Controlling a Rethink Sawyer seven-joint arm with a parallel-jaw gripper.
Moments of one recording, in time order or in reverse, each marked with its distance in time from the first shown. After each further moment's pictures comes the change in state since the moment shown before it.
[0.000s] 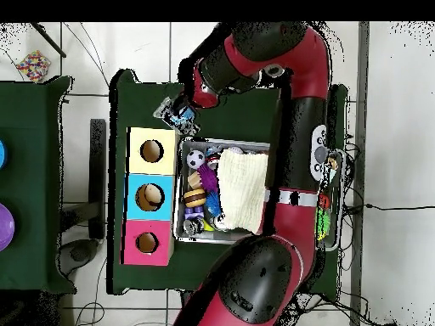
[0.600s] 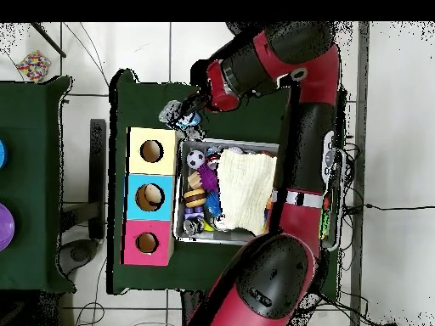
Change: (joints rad) arm -0.055 0.042 0.071 0.008 0.167 0.082 0.009
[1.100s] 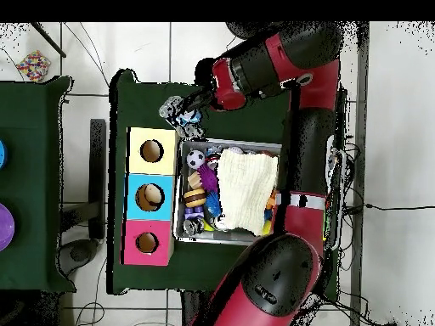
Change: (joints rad) arm -0.019 0.018 -0.032 0.051 0.137 -0.062 0.025
